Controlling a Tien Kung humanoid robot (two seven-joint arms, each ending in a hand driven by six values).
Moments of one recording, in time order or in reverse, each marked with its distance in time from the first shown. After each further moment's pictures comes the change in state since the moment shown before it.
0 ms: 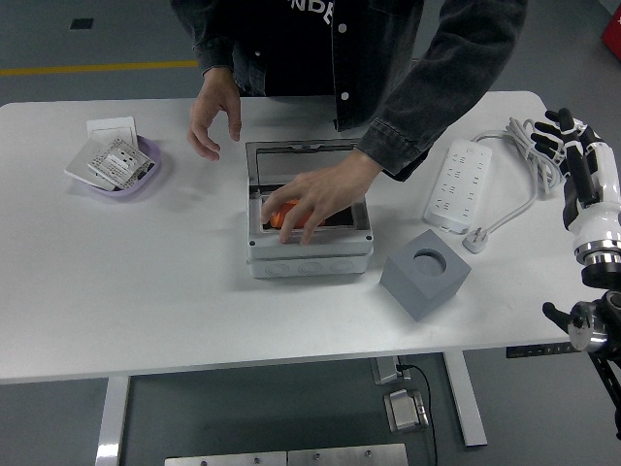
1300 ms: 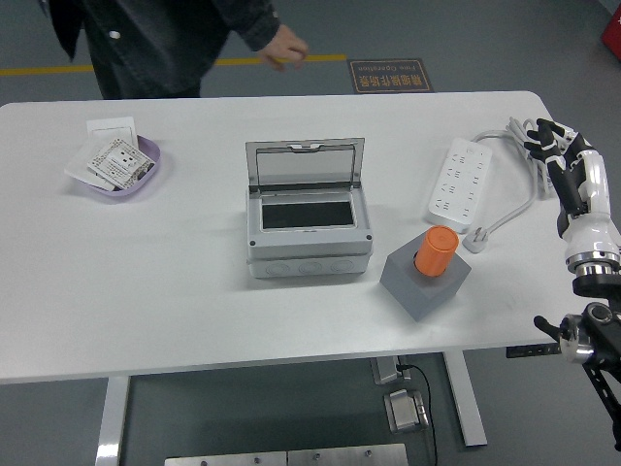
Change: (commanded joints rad) left arm -0.009 -0.002 -0.018 0.000 0.019 0.001 0.003; right arm -0.023 0.001 -0.066 -0.020 -0.136 -0.062 0.069
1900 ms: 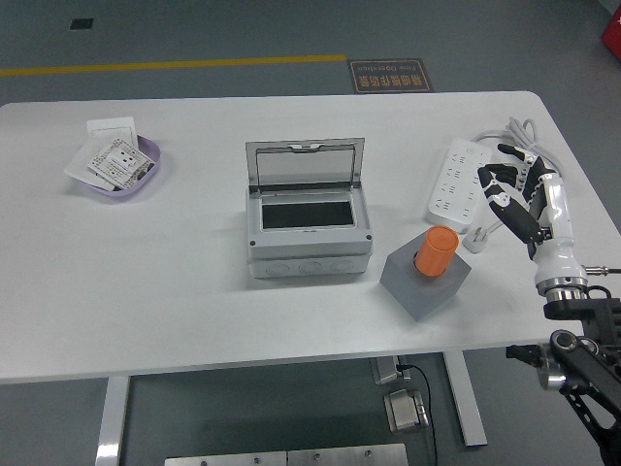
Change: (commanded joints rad) left arm 0.000 -0.008 0.020 0.000 -0.013 0.000 -0.003; right arm -0.013 0.014 -0.132 -0.002 -0.021 -0.050 0.048
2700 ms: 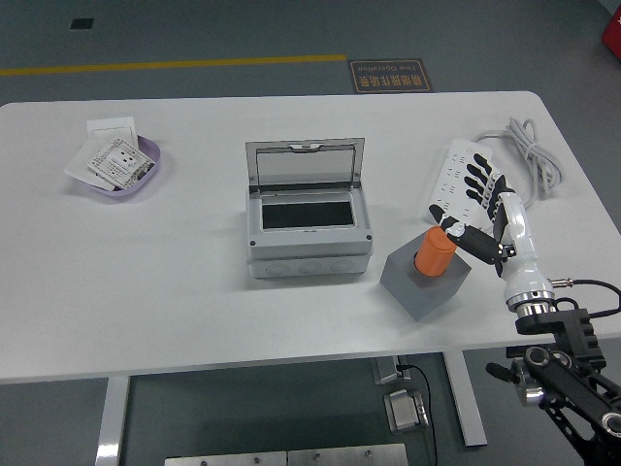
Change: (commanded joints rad) left arm -0.003 -0.007 0.004 0.000 0.000 0.001 0.006; right arm 0.007 0.019 -0.101 -0.008 -0.018 -0.001 -0.022
